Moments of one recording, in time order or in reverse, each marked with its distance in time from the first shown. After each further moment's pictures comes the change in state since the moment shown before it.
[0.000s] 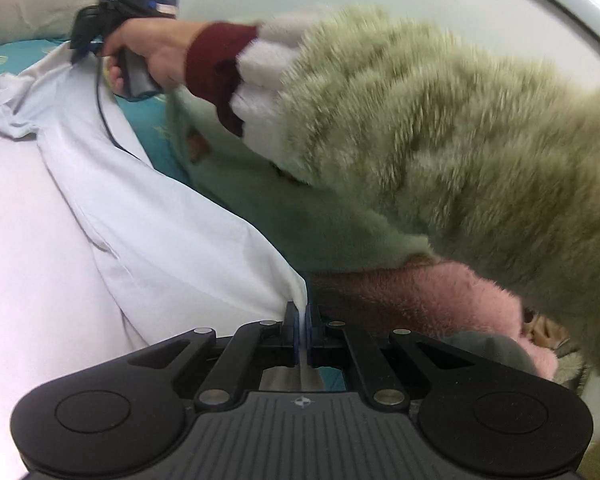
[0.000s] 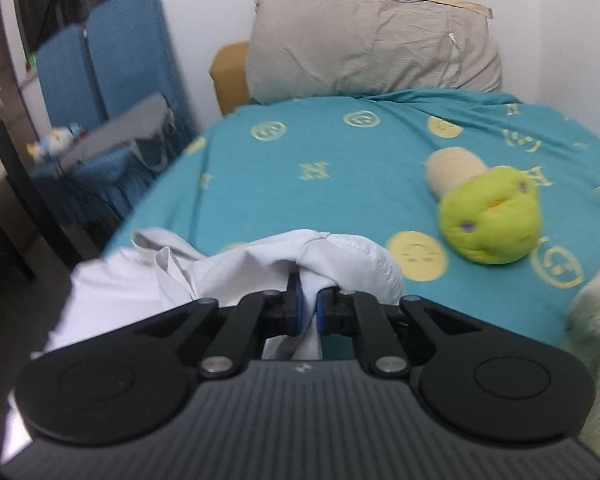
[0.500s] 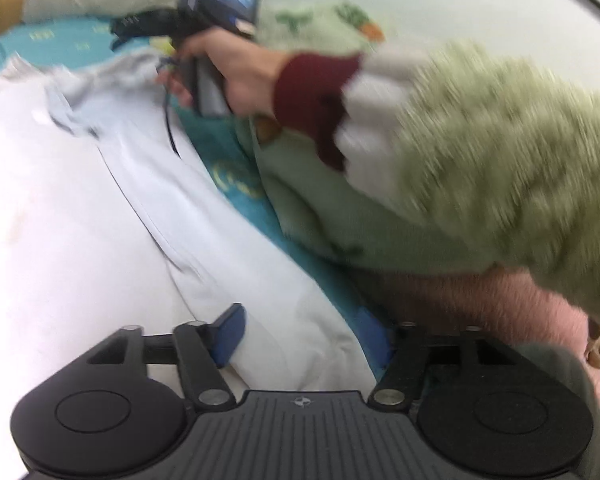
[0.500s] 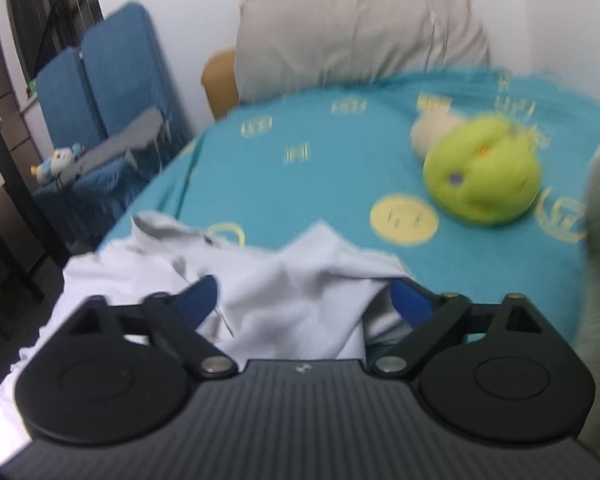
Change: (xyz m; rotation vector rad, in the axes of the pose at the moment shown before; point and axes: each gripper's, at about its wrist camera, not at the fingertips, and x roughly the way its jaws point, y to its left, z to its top) left arm 0.003 0.037 -0.002 -0.059 -0.045 0.161; right arm -0.008 -0.016 -0.045 0.079 -0.085 0.061
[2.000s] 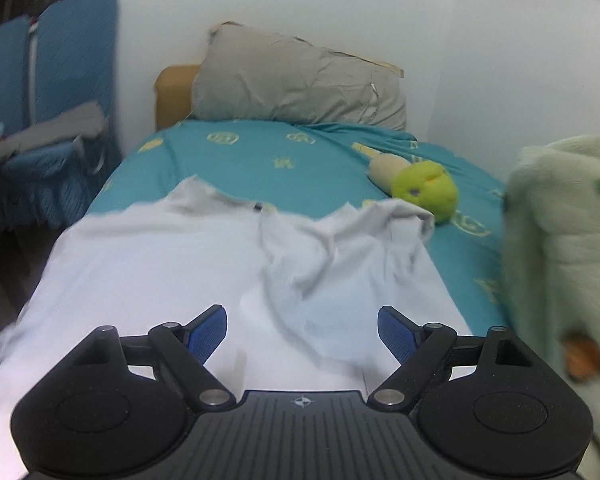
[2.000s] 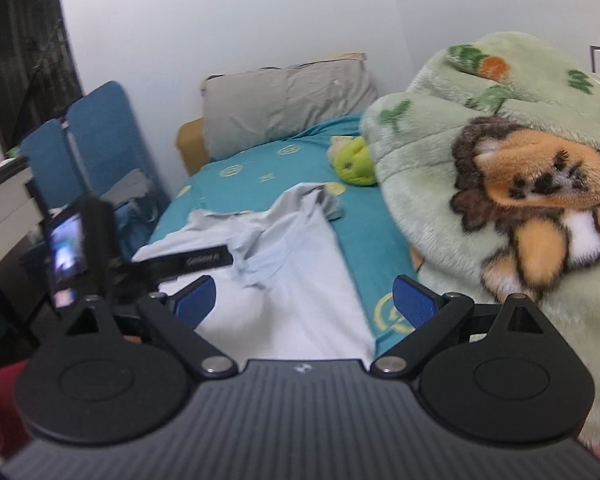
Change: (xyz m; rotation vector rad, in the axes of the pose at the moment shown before) left arm 0.071 0.187 0.166 -0.044 -0.263 0.586; right arm -0.270 0.075 -0.141 0.199 -0.183 -0.212
